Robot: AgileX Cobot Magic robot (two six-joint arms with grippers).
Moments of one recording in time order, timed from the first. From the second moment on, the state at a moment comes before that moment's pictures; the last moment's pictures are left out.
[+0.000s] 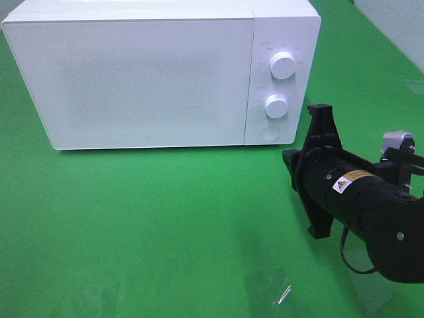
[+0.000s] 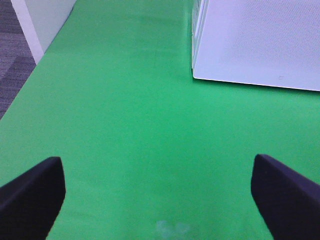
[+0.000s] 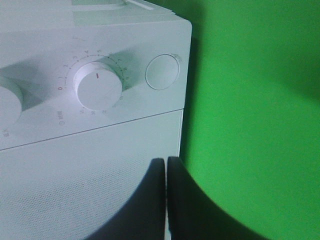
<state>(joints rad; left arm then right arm) 0.09 0.00 -0.52 -0.05 1.08 0.00 0.75 1.73 -0.41 0.66 -0.93 1.31</state>
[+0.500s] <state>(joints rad) 0.09 0.00 -0.52 -0.05 1.08 0.00 0.67 1.78 -0.48 0.59 -0.93 1.31</state>
